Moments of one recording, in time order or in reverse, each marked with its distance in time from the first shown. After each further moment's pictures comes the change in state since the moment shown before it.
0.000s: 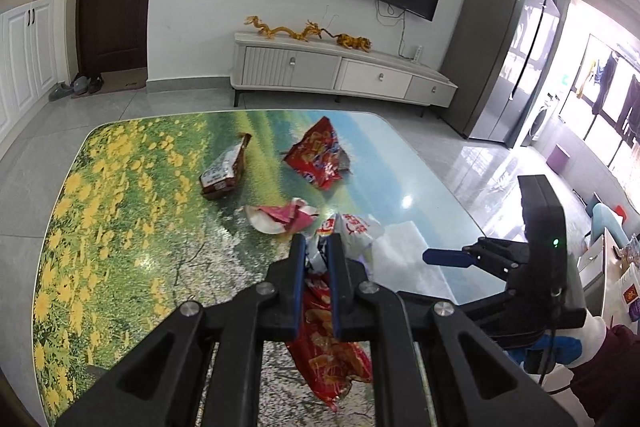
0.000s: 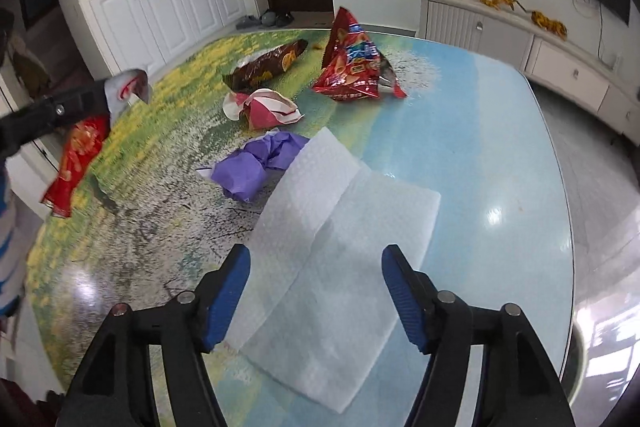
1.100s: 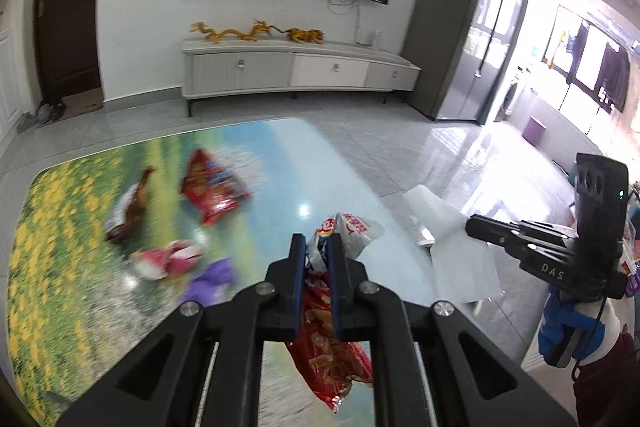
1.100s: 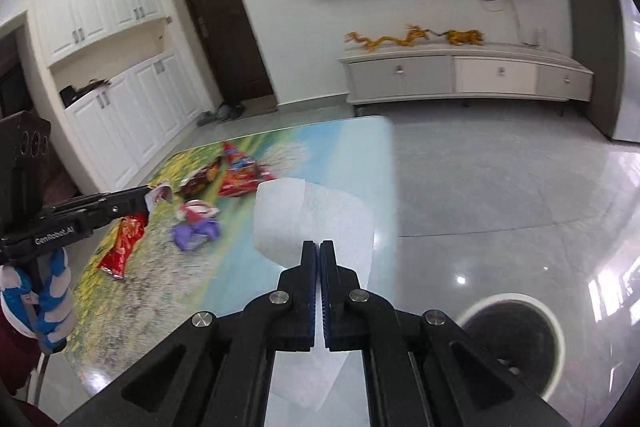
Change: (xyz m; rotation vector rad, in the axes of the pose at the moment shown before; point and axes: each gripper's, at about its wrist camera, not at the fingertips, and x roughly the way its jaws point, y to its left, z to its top) left arm 0.042 -0.115 0.037 0.127 0.037 -0.106; right arm -0.144 -0.120 -0.049 0.284 -0.299 -0.060
